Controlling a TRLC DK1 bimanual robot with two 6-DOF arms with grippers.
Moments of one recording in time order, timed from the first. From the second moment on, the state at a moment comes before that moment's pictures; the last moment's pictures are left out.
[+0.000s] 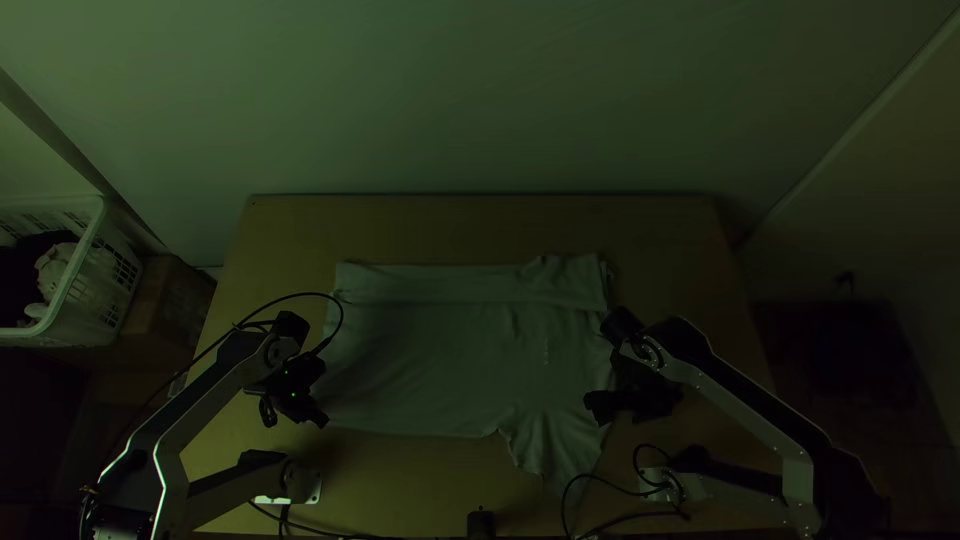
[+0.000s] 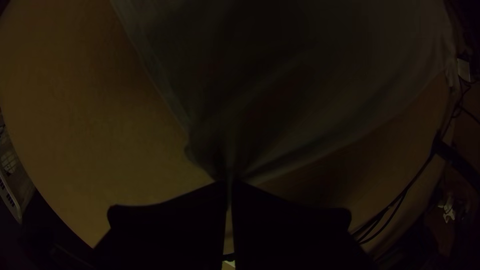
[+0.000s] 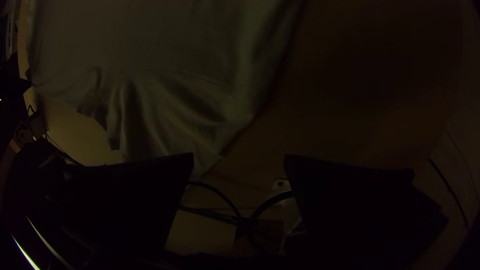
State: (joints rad) left arm -0.07 1.19 0.66 -1.11 -0.07 0.45; right arm 0.57 1.26 0.84 -1.31 -0.21 0.40
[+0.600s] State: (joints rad) left arm 0.00 1.20 0.66 -1.10 -0.06 0.49; right arm 0.73 1.45 0.78 -1.13 -0.28 0.45
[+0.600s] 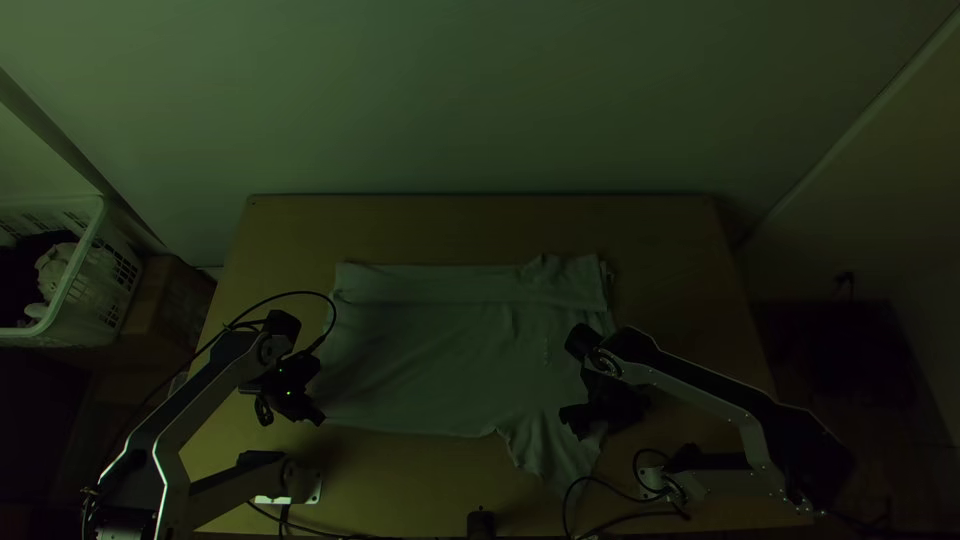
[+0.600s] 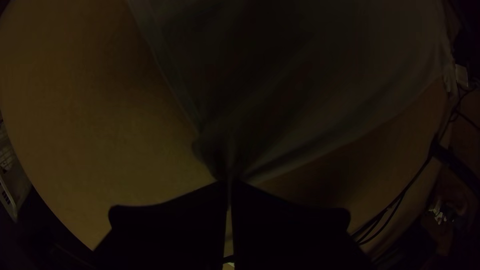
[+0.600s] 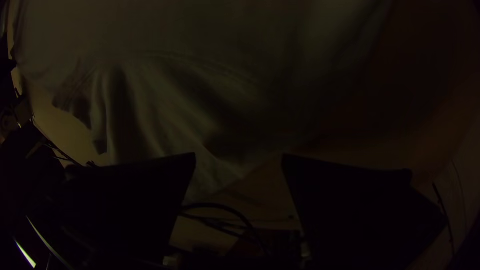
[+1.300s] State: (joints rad) left arm 0.02 1.25 0.75 -1.07 -0.01 0.49; right arm 0.67 1.27 0.76 -1.04 -0.24 0.45
